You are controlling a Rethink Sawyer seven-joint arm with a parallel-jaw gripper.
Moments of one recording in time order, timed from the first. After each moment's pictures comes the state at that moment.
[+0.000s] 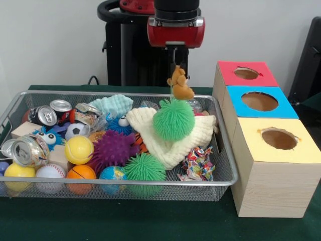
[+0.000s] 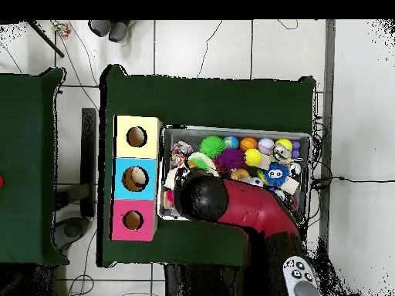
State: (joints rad) arm -0.34 -0.87 0.09 1.88 0.00 0.52 1.62
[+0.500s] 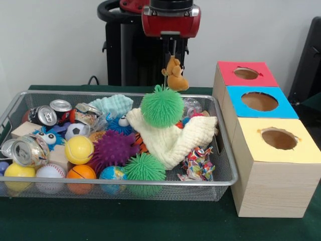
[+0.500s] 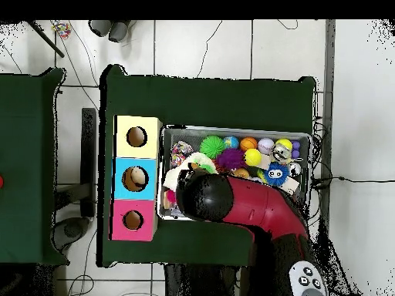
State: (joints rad) arm -0.35 -0.91 0.10 1.86 -0.04 0.61 1.62
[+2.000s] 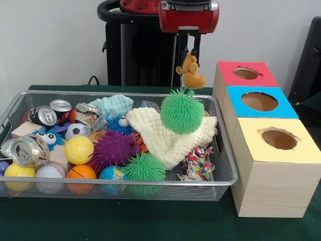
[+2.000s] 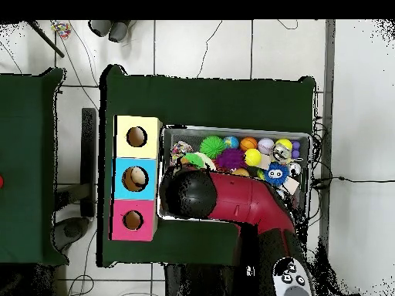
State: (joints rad) arm -0.30 -0.92 0.11 1.83 -0.05 0.61 1.62
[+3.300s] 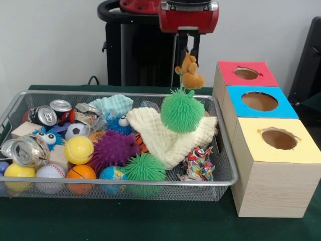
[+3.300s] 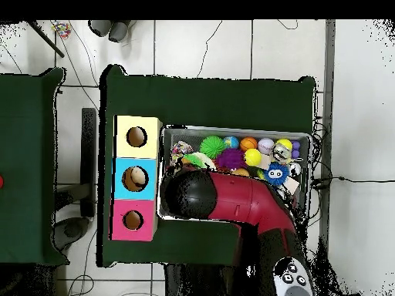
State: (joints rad) arm -0.31 -0.92 0.11 1.83 -0.06 0.61 1.62
